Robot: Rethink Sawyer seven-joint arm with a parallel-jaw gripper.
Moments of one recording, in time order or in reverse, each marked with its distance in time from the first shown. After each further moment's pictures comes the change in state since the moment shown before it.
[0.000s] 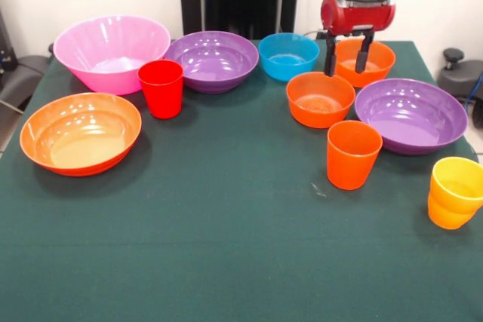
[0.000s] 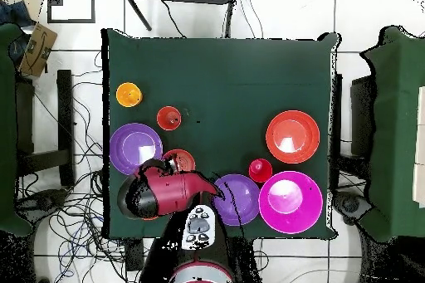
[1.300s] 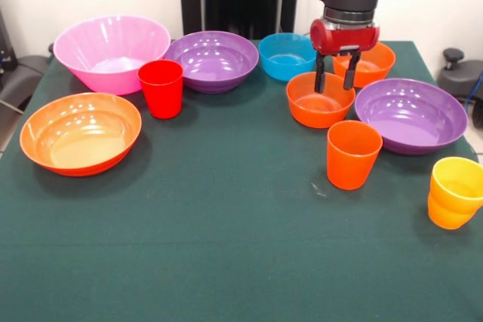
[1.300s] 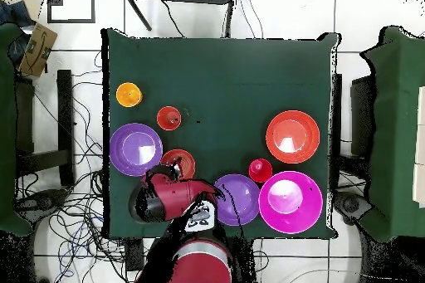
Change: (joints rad) arm 0.006 0.121 -0.024 0.015 -0.010 -0.161 0.001
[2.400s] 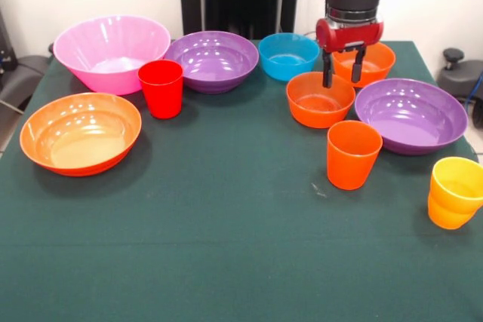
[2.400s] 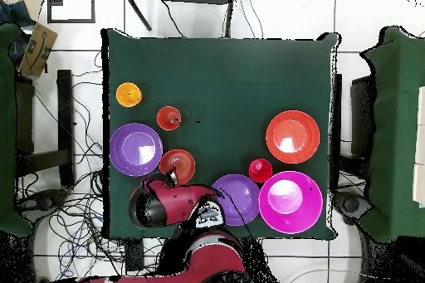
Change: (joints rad) arm -0.065 0.001 0.090 0.063 -0.004 0.000 0.000
